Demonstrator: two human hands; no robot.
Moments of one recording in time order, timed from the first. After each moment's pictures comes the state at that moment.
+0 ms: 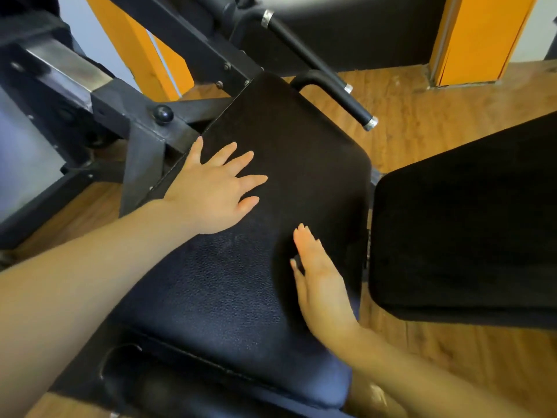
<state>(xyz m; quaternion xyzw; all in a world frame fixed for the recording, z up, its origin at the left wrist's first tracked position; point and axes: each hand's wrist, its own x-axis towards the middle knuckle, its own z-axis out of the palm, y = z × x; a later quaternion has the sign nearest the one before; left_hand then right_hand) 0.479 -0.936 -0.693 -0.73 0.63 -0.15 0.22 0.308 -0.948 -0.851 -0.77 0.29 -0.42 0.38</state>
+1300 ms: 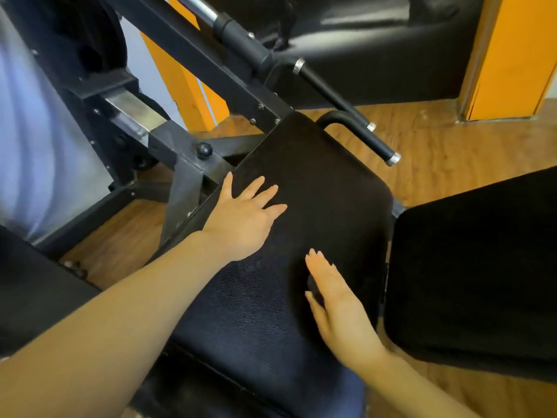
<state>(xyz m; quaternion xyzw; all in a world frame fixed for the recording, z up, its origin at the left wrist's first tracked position) 0.468 -0.931 -0.693 -0.75 0.60 -0.16 0.22 0.288 -0.966 -0.840 -0.84 0.20 -0.36 0.34</state>
